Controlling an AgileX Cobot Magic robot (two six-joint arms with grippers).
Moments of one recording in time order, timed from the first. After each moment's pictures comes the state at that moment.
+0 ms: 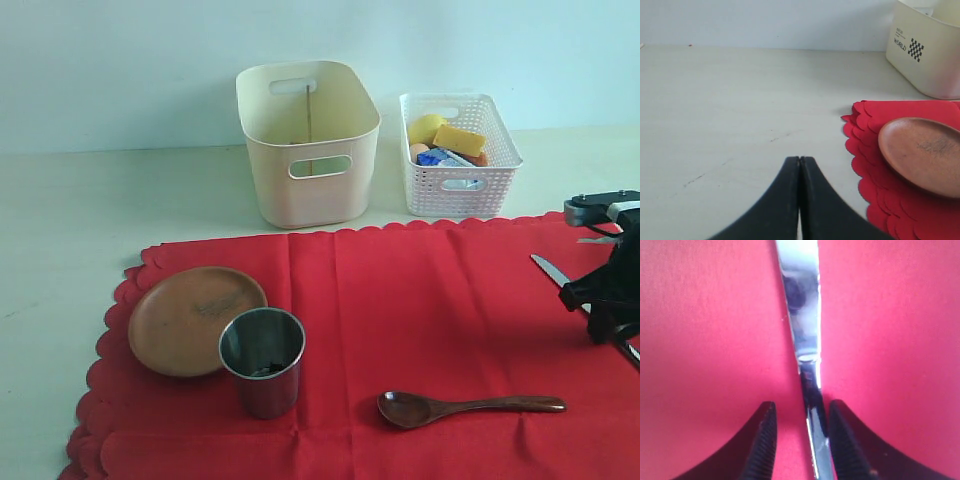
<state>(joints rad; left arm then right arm) -0.01 0.01 0.00 0.02 0.37 -0.06 -0.09 1.91 -1.02 0.08 0.72 -0.33</state>
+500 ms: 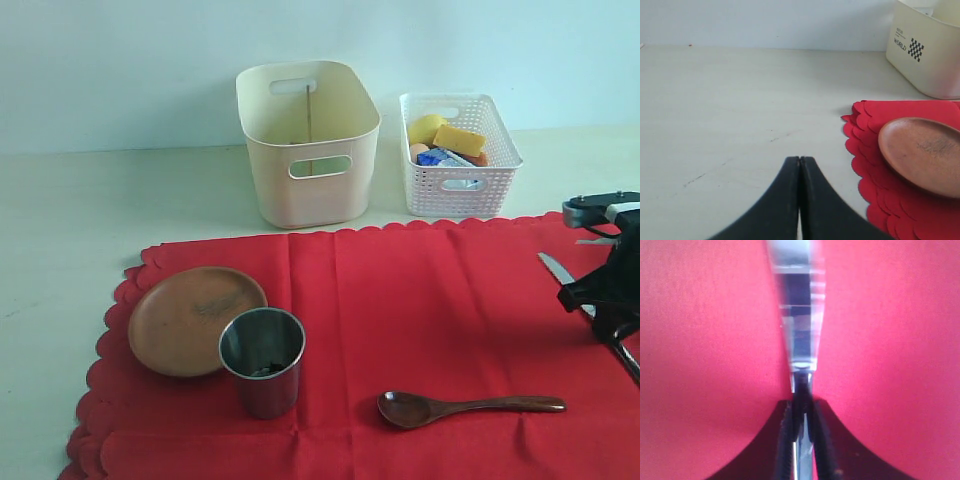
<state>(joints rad) -0.01 0.01 0.00 0.02 0.37 -0.06 -0.09 1.92 -1.02 0.08 0.71 -0.33</state>
